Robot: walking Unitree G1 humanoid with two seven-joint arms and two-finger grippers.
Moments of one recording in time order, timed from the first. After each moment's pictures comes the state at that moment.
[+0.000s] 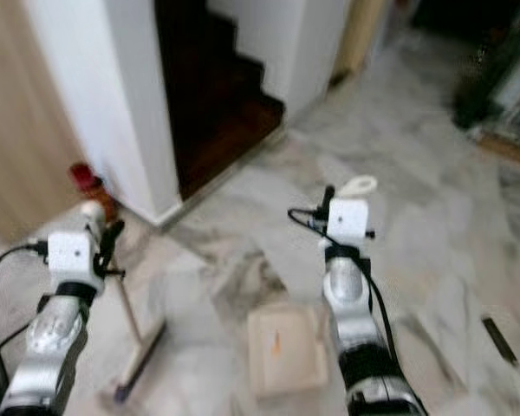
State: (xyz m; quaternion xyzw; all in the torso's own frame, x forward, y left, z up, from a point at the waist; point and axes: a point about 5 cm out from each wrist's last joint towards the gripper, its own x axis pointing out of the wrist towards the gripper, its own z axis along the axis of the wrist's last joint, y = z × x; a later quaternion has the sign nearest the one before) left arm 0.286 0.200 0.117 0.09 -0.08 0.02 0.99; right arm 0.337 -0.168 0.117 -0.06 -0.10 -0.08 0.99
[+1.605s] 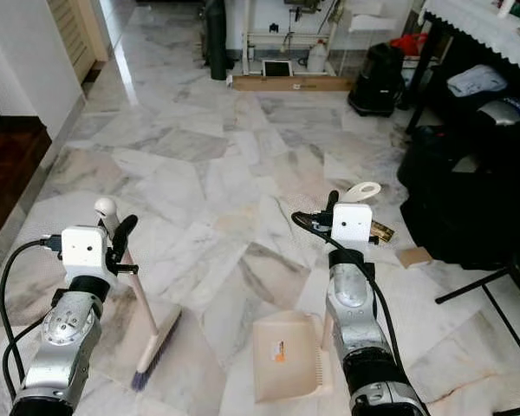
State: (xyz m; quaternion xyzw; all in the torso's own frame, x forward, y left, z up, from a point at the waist) left arm 0.291 0.190 0.115 0.07 -0.08 0.01 0.99; right arm 0.335 -0.171 0.111 -0.07 -0.08 -0.08 0.99
